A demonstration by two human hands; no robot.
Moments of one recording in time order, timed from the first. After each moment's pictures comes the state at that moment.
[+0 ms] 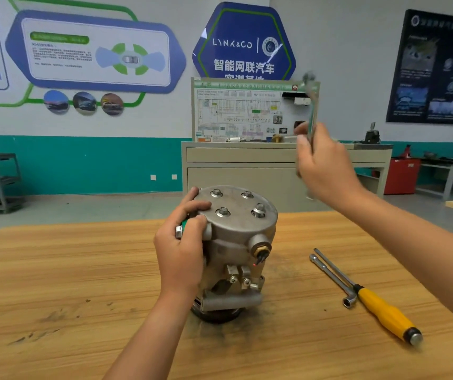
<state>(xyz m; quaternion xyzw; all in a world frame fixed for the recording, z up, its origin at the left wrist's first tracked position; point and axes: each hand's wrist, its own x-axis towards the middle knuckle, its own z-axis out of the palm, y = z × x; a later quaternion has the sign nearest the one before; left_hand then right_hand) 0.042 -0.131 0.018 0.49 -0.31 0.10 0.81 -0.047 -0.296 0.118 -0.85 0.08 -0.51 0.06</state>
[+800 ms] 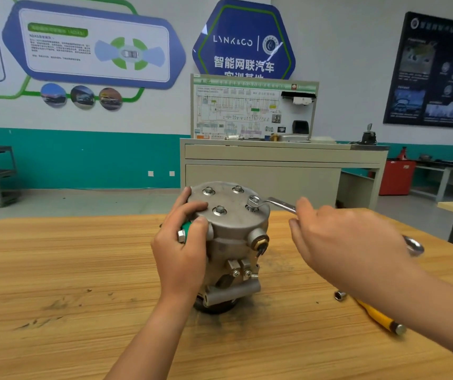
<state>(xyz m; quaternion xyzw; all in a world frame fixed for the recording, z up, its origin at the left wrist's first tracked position) 0.033 -0.125 0.006 0.51 -0.32 0.17 0.78 -0.119 -0.236 0.067 -0.88 0.16 -0.32 -0.31</state>
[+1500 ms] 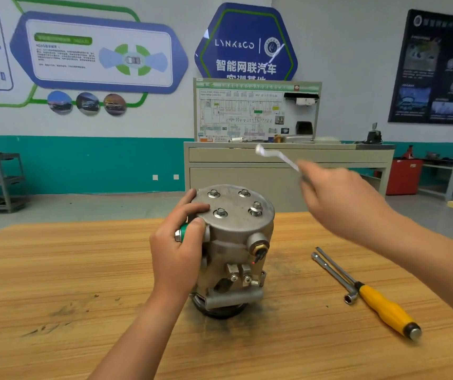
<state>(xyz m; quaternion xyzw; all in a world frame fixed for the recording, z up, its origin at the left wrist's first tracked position) 0.048 -0.111 0.012 0.55 -0.37 0.17 0.73 -0.083 -0.267 0.099 -0.92 0.14 -0.36 -0.08</state>
